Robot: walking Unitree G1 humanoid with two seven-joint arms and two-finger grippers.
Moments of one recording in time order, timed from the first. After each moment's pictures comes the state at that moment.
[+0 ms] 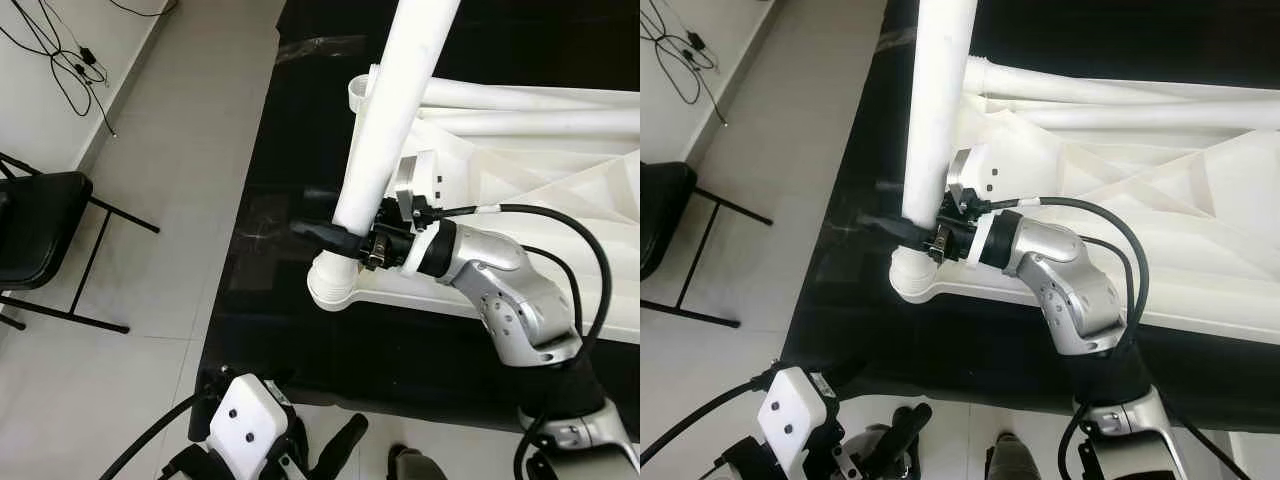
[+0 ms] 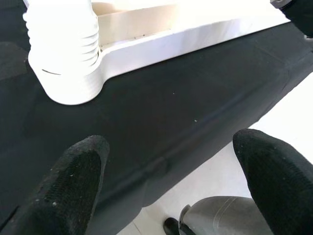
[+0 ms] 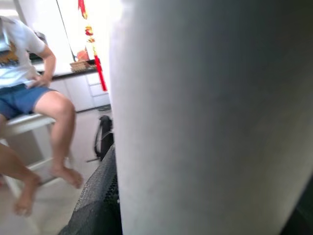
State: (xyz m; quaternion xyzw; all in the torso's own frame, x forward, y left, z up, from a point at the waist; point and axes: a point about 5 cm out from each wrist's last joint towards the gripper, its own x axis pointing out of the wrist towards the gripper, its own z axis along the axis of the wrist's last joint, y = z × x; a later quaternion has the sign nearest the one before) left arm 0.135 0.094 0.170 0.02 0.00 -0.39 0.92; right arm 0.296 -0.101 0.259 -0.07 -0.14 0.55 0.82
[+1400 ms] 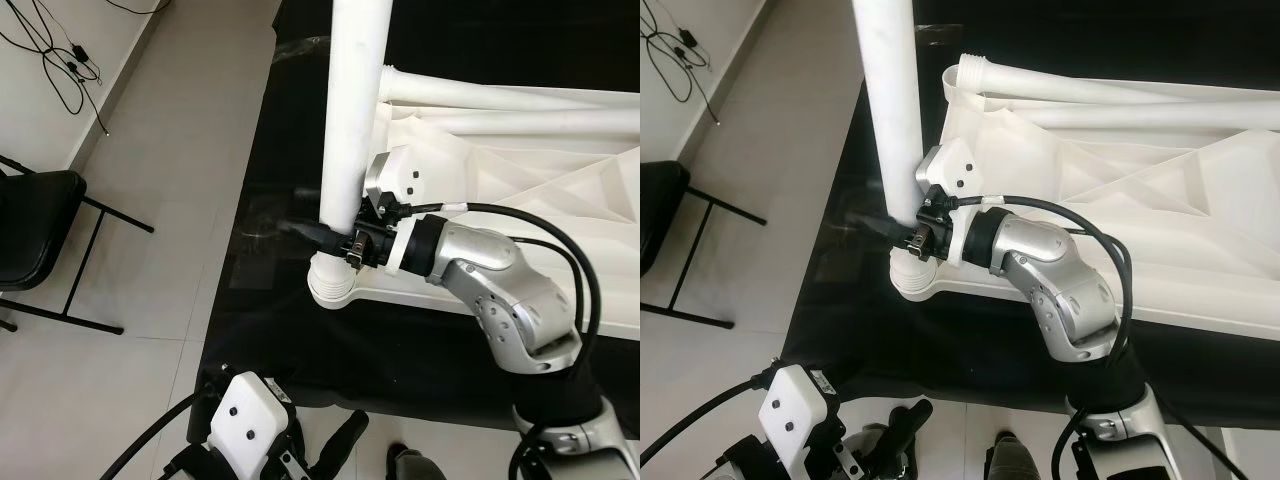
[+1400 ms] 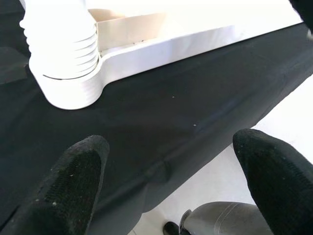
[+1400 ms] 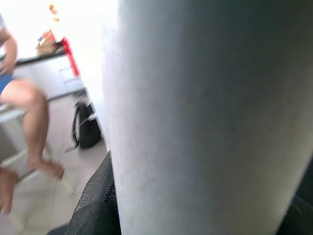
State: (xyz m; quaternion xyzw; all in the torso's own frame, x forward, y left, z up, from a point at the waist) left arm 0.136 0.093 0.171 0.01 0.00 -0.39 0.92; right arm 0.296 -0.086 0.256 -0.05 -0.06 0.50 0.86
